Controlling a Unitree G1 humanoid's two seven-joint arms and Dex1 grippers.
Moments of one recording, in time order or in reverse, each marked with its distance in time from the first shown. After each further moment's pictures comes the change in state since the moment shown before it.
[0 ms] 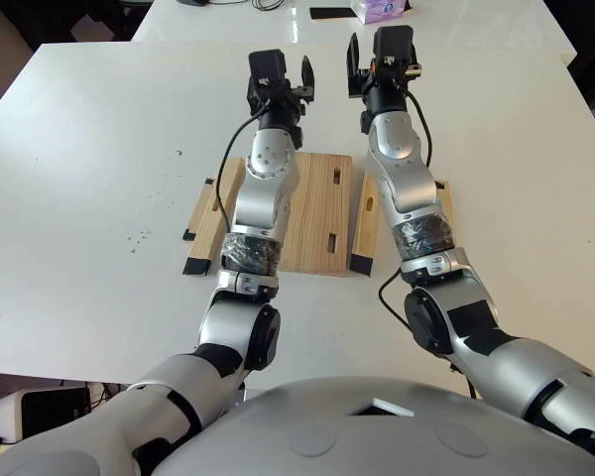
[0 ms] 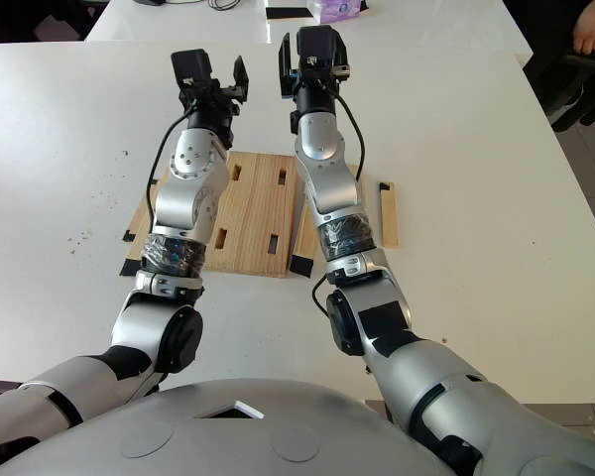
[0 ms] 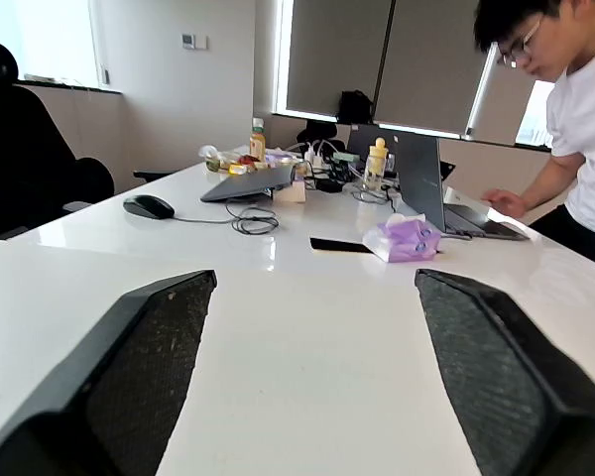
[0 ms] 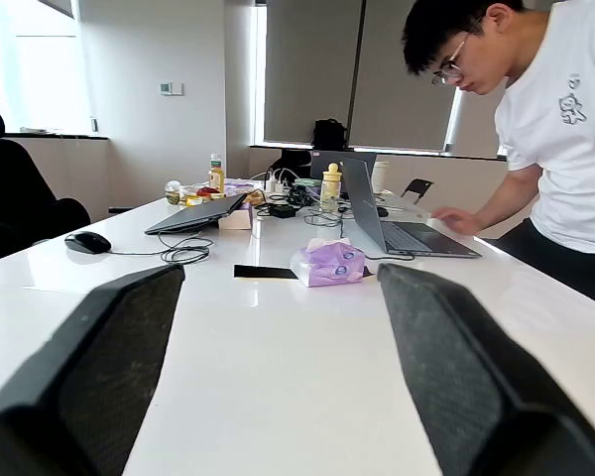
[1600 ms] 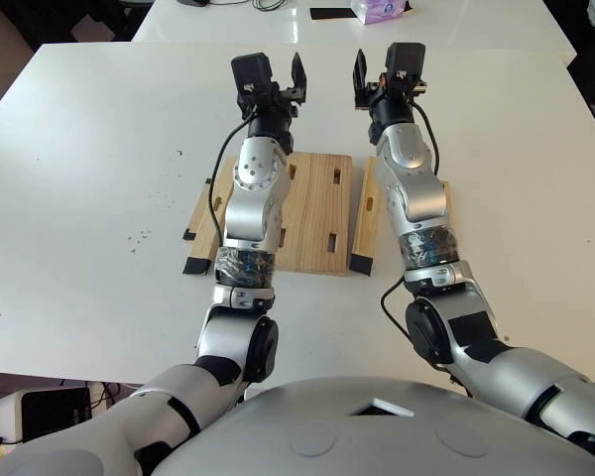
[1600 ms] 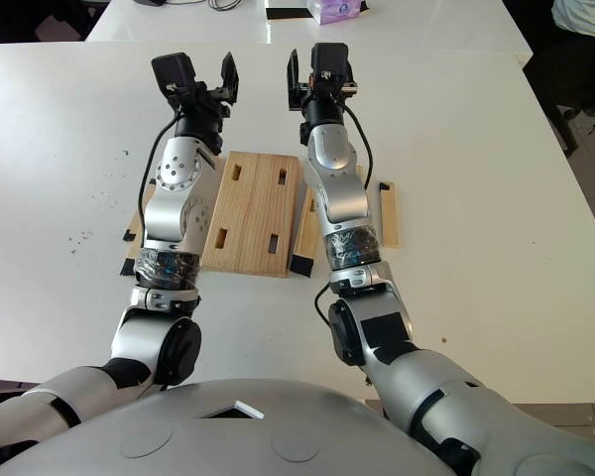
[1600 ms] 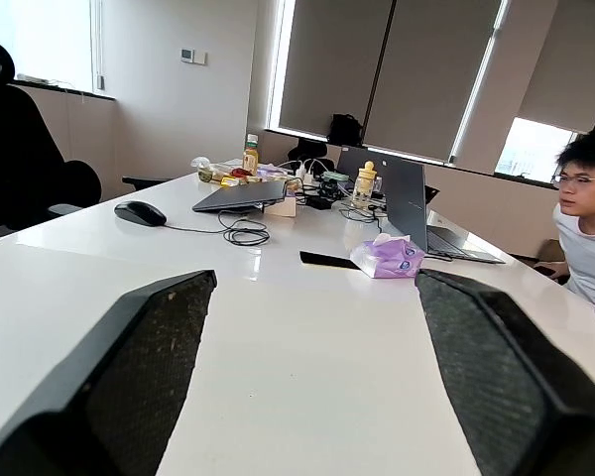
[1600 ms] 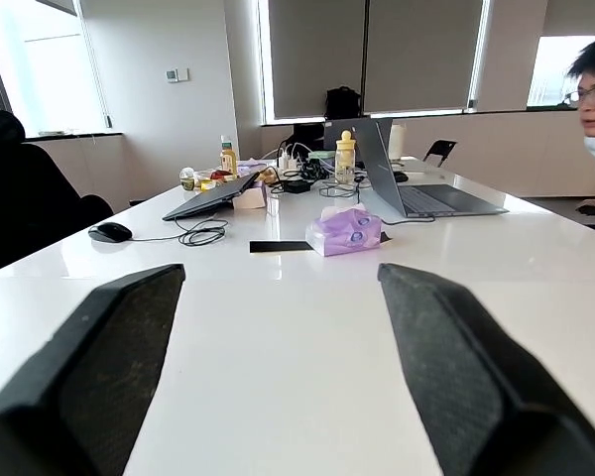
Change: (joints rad) left arm 0.099 -0.009 -0.004 -0.115 -0.040 0.002 -0.051; right arm 0.081 0.011 -0.040 -0.079 0.087 0.052 0.065
